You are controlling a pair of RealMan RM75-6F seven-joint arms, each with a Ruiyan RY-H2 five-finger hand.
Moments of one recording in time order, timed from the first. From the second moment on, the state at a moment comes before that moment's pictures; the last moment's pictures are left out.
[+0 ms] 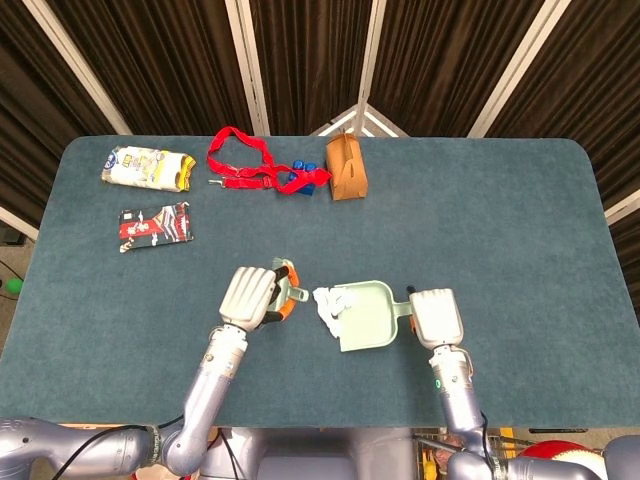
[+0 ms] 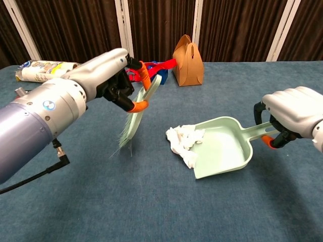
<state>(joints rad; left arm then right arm) -0.70 -1.84 -0.29 -1.68 1.06 1.26 0.57 0.51 -1.68 0.14 -1.61 -1.02 1.34 -0.93</state>
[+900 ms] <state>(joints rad) -0.80 -2.15 -0.32 -1.37 1.17 1.22 0.37 0.53 -1.68 0.15 -1.61 -1.00 1.34 -0.93</state>
